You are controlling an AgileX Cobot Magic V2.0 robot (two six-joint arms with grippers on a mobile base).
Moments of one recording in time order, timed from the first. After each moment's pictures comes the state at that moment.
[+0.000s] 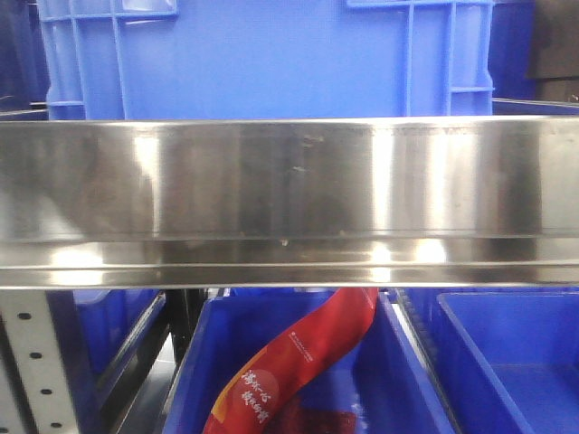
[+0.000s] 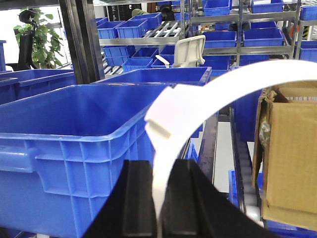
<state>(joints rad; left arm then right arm) 0.03 0.46 -0.60 -0.10 0.38 -0.12 0.32 0.38 -0.73 -0.04 0.46 0.14</state>
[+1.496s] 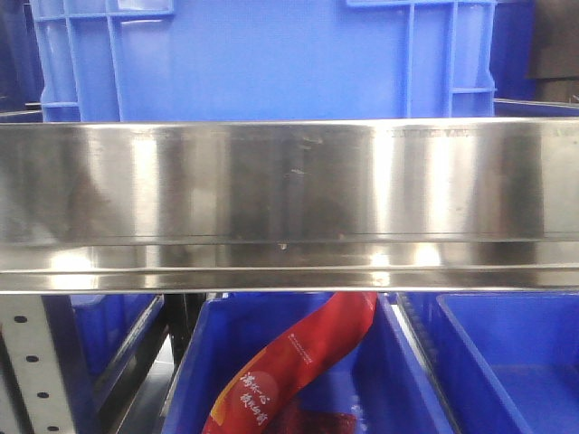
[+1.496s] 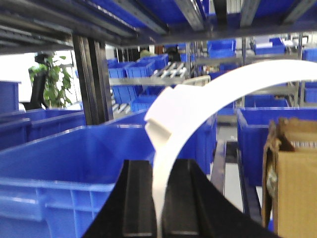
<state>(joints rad) -0.08 0.46 -0.61 -0.04 0.27 -0.12 0.32 0.38 -0.73 -0.04 0.29 0.14</state>
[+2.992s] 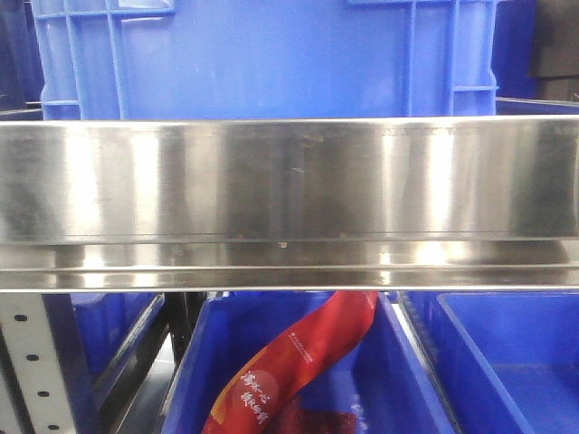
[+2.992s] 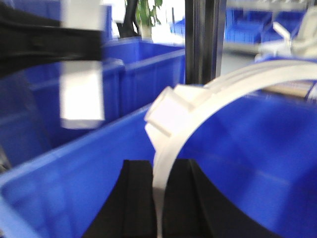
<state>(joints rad) -0.44 1.51 -1.67 -0.06 0.46 -0.08 0.68 1.39 -1.36 -0.04 0.25 0.14</state>
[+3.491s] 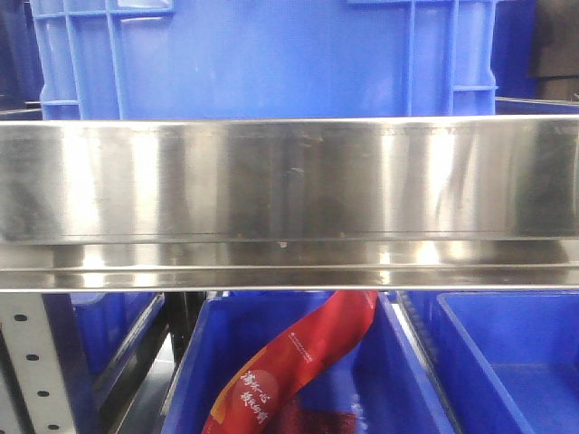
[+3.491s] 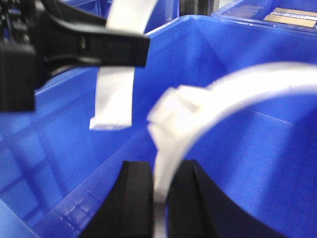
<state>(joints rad) -0.44 1.61 -1.68 -0.09 0.54 -0.08 0.68 1.45 -1.39 -0.02 0.41 0.14</state>
